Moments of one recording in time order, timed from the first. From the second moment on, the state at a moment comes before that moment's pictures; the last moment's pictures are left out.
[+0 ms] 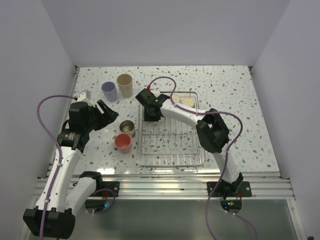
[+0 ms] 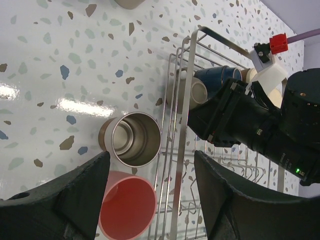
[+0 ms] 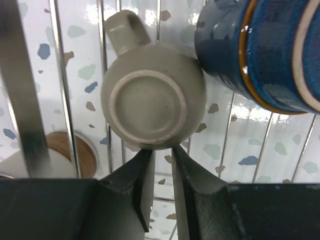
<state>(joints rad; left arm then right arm) -0.08 0.83 0.84 -0.57 0.15 -0.63 0.85 2.16 1.80 -0.73 0.27 0.78</state>
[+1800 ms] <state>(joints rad) -0.08 1.03 0.68 -0.49 0.18 -0.51 0.93 1.59 1.51 -0.69 0.28 0.73</state>
